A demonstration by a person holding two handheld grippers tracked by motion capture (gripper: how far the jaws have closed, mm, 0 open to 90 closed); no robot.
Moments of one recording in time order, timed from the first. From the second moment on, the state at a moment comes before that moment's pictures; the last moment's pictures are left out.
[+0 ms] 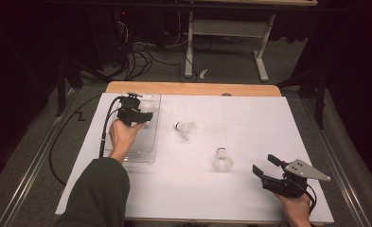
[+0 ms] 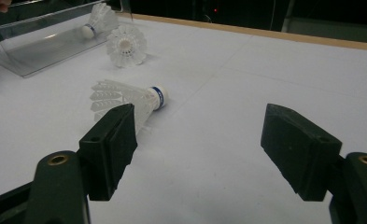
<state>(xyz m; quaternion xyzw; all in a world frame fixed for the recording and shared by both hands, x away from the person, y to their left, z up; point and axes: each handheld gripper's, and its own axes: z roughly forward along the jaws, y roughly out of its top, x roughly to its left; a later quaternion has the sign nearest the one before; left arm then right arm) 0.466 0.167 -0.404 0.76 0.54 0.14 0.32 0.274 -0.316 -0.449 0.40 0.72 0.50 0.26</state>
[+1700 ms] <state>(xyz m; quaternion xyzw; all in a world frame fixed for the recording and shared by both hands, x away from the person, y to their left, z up) 0.406 0.161 -0.375 0.77 0.47 0.19 0.39 0.274 -0.316 -0.449 0.40 0.72 0.50 0.26</state>
